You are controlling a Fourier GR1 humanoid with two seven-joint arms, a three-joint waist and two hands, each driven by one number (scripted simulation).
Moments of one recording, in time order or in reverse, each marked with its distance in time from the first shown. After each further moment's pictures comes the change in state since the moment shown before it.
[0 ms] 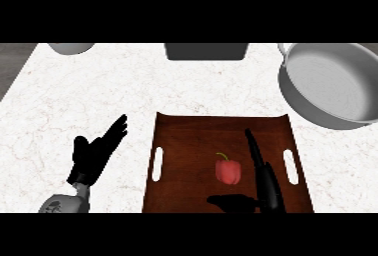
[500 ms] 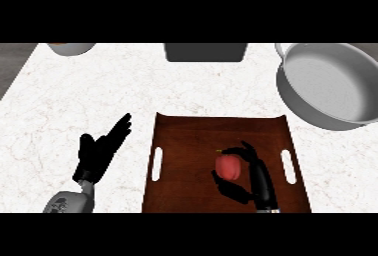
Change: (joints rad) left arm -0.021 -0.033 0.014 0.026 -0.028 -0.011 -0.004; right arm -0.092 0.006 -0.042 0.285 -0.058 -0.041 -0.290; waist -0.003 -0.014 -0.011
